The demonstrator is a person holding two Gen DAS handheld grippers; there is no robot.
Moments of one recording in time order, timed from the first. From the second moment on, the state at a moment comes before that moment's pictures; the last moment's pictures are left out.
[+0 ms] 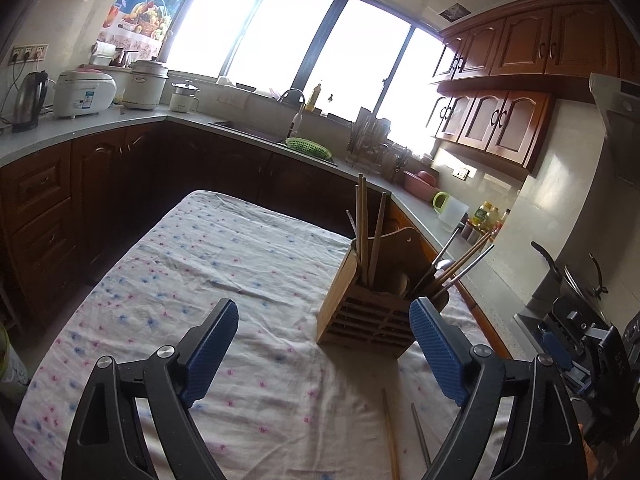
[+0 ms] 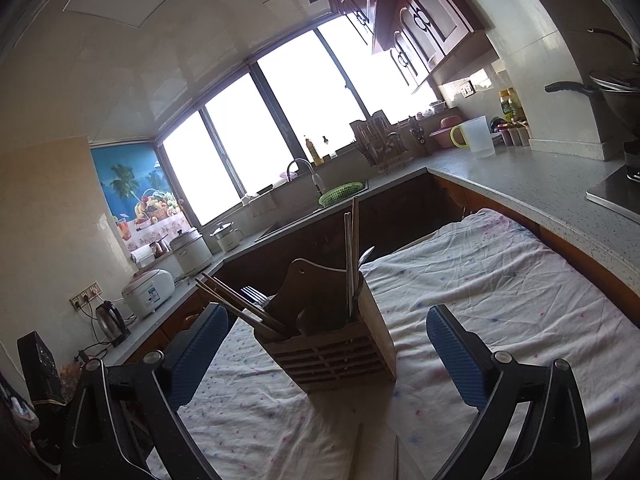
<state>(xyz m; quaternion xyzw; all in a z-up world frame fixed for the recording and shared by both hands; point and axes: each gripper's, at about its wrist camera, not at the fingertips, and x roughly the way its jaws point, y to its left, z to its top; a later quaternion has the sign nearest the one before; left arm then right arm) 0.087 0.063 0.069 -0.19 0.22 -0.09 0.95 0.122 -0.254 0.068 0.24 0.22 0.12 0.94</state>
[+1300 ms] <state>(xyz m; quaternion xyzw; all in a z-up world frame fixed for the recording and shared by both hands) 0.071 0.016 0.040 -0.07 0.30 -0.07 0.95 0.073 -0.249 0.012 0.15 0.32 0.10 0.93</state>
